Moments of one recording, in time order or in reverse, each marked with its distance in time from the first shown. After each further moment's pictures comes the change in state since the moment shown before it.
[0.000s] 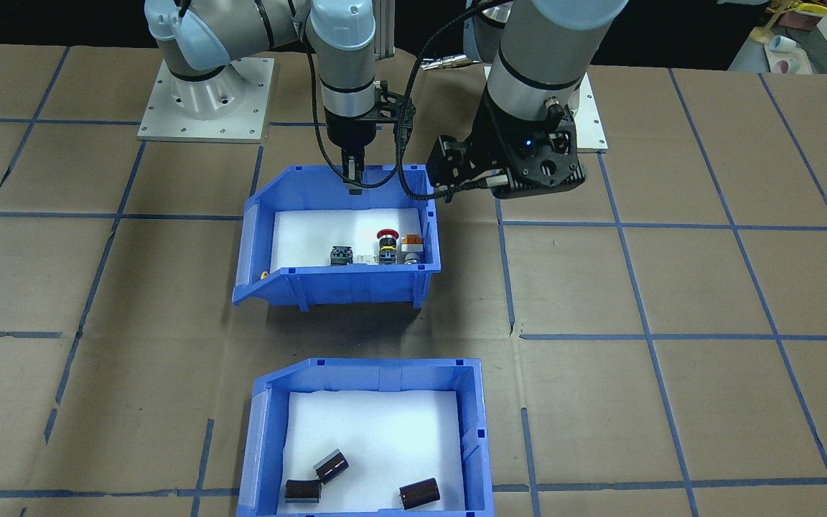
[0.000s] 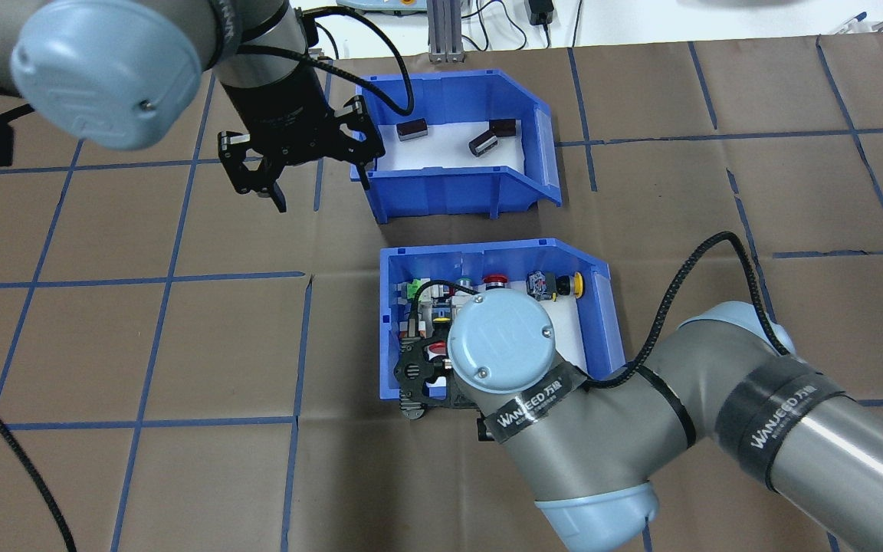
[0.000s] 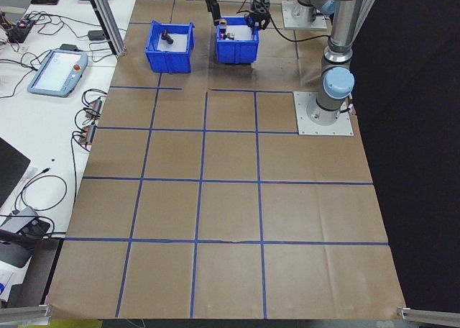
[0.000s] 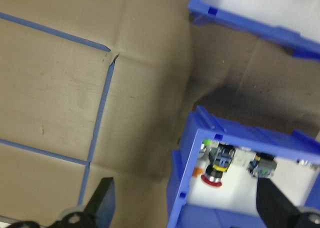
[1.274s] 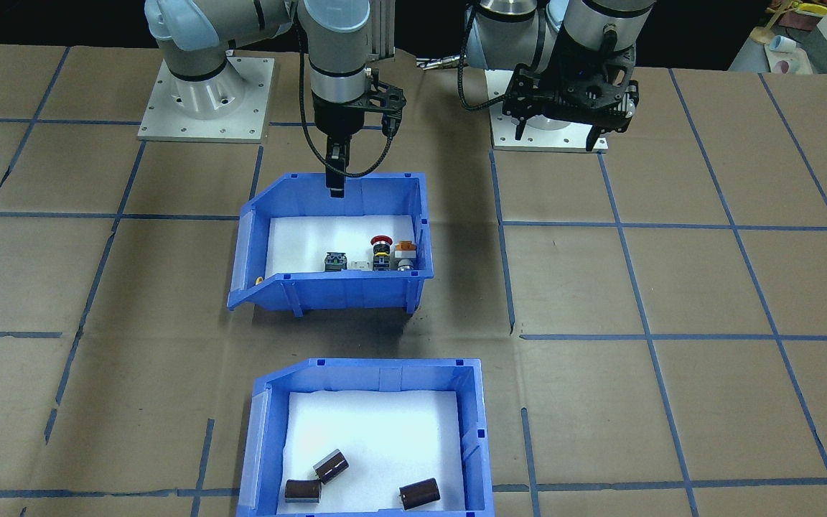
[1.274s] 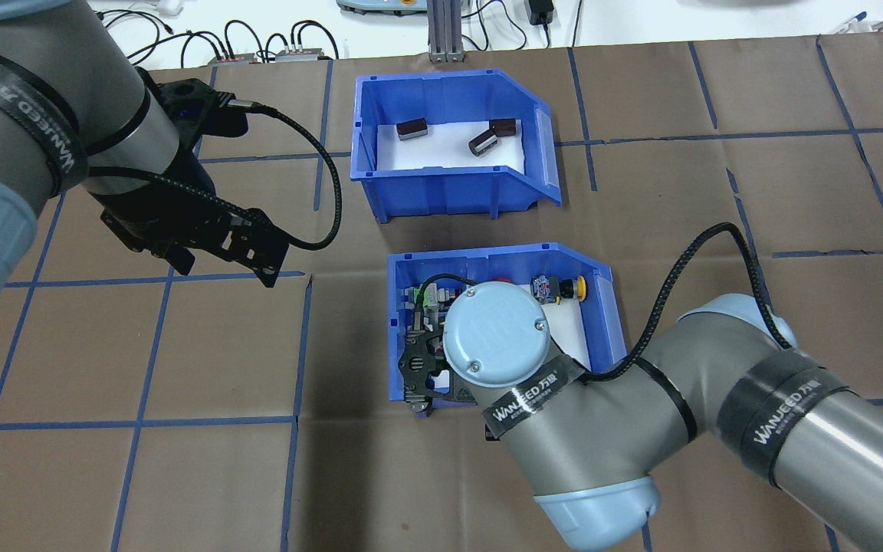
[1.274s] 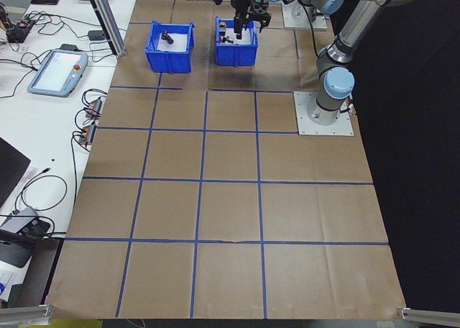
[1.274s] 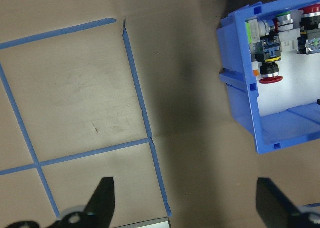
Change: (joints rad) left arm 0.132 0.226 -0.204 -0.002 0.148 0.416; right arm -0.055 -0.124 -0.017 0.154 -0.046 0.020
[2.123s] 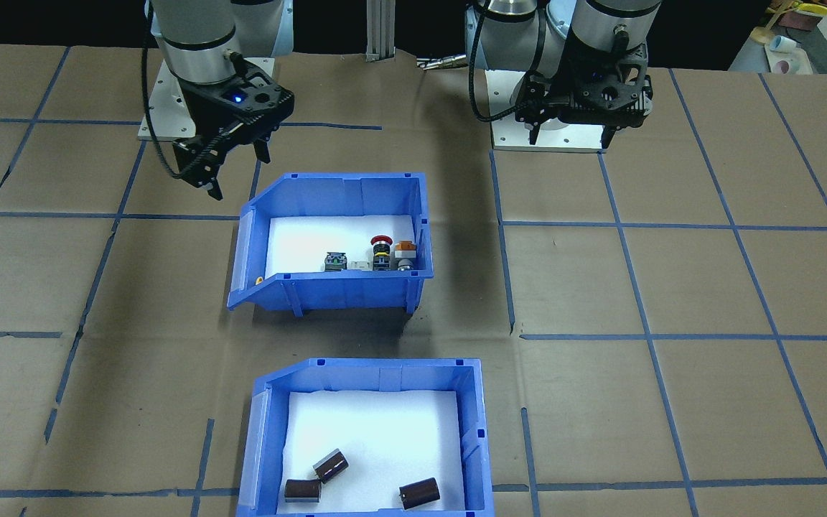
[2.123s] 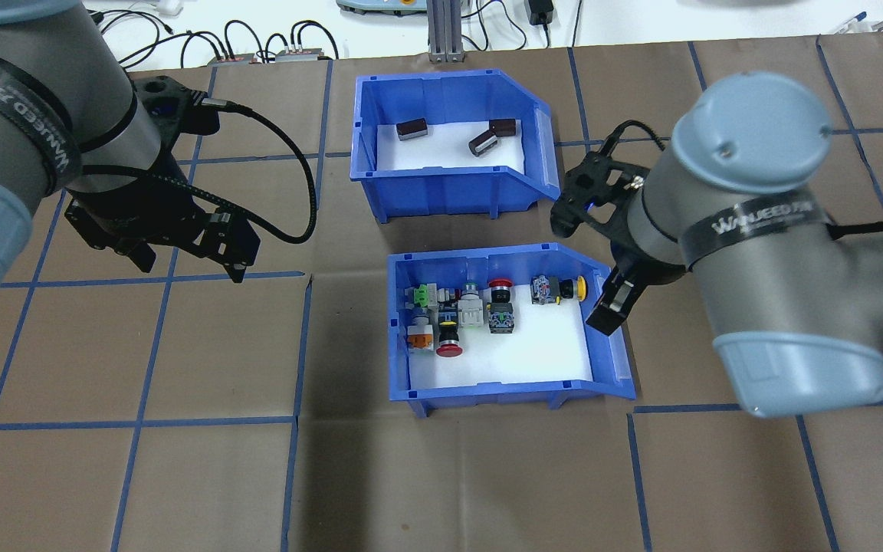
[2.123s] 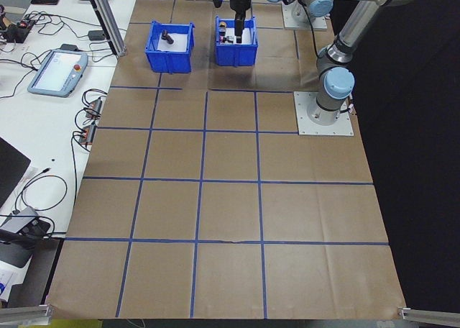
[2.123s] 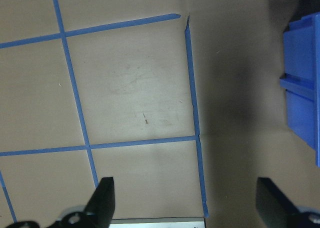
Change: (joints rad) left arm 0.002 0.001 0.001 0.003 0.017 -0.056; right arm -0.400 -0.090 -0.162 0.200 0.073 0.236
